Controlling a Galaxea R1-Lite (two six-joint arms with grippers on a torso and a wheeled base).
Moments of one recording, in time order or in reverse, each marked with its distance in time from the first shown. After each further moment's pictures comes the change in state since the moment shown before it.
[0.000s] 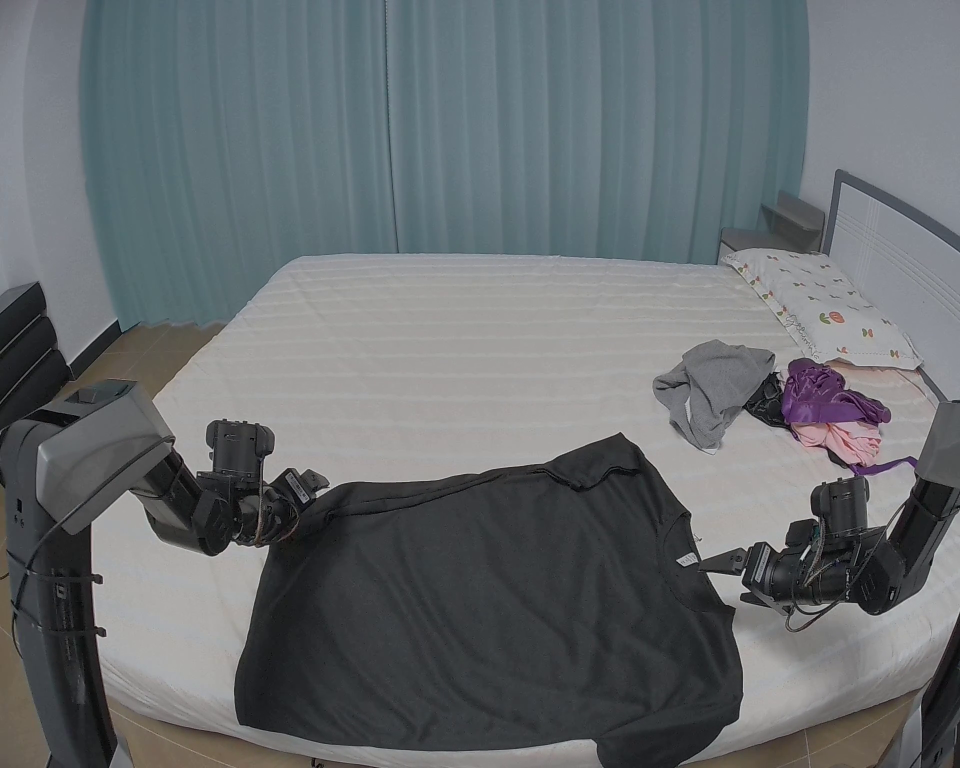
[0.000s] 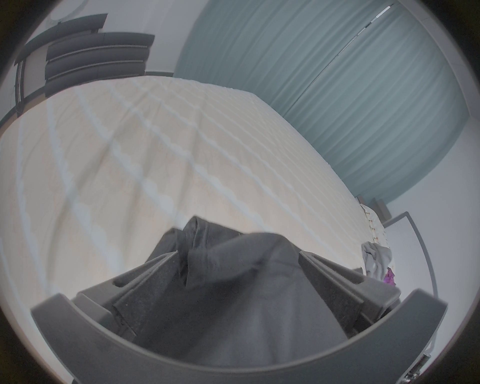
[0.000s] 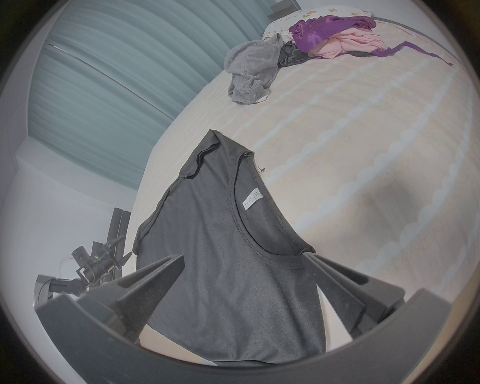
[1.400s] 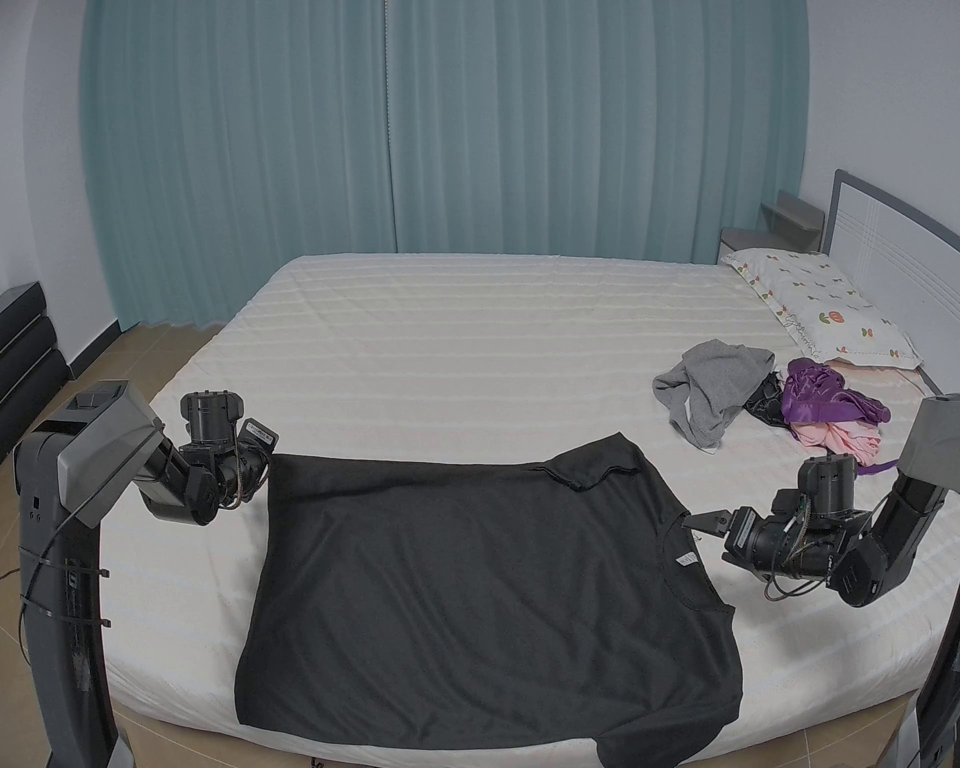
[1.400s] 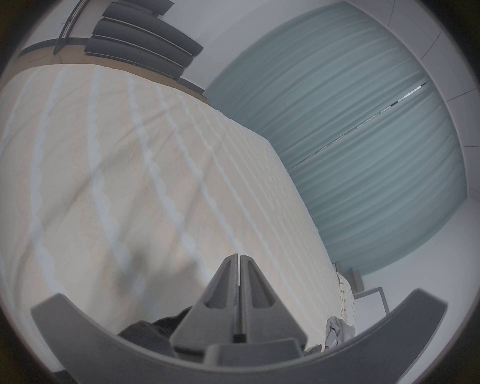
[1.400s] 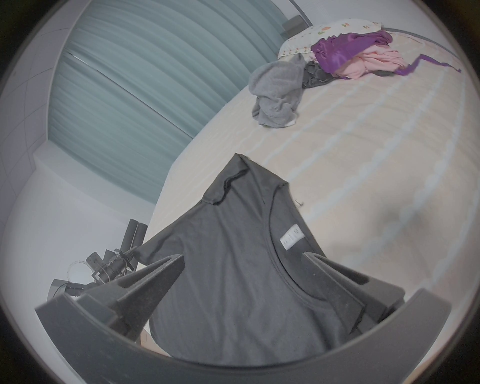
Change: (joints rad) left arm 0.107 0.122 -0.244 -0.097 0.022 -0.272; right arm 0.050 0.044 -0.080 -0.153 -0.025 0.075
